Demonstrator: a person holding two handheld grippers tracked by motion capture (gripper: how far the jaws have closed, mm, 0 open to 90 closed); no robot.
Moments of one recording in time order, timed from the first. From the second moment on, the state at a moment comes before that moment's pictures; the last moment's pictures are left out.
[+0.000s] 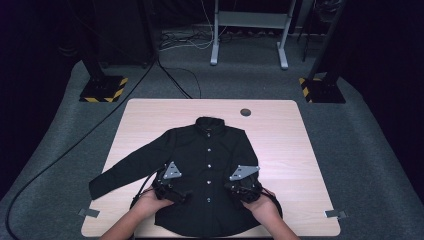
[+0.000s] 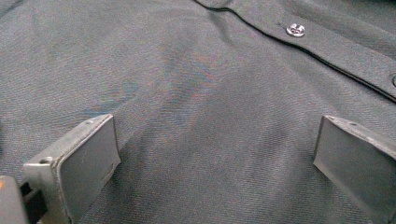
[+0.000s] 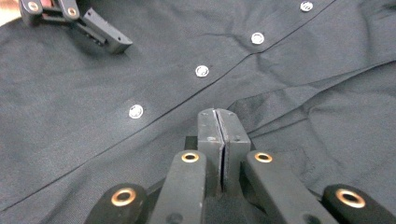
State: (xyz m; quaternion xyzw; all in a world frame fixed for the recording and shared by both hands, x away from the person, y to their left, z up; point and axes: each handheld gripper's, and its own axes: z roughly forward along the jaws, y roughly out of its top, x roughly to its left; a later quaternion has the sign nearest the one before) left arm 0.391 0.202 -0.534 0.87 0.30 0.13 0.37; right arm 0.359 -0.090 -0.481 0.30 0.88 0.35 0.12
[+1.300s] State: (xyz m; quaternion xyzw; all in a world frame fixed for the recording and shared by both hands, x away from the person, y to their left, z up) left arm 0.390 0.204 -0.533 0.86 0.32 0.14 0.36; right arm 0.328 -0.066 -0.475 0.30 0.86 0.40 0.11
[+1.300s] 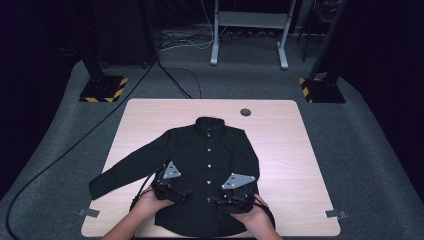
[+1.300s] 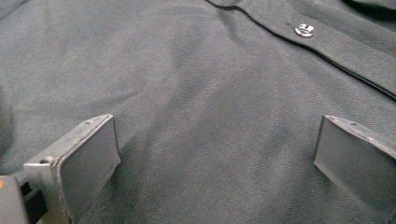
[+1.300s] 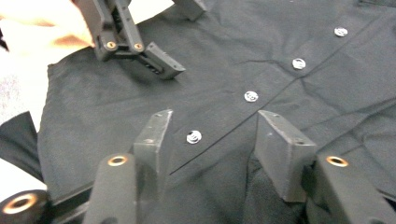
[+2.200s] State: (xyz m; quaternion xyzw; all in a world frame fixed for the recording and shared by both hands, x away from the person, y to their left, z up) left arm 0.390 0.208 -0.533 0.87 0.31 0.14 0.36; right arm 0.341 -0.080 -0.472 0.33 0.83 0.43 0.11
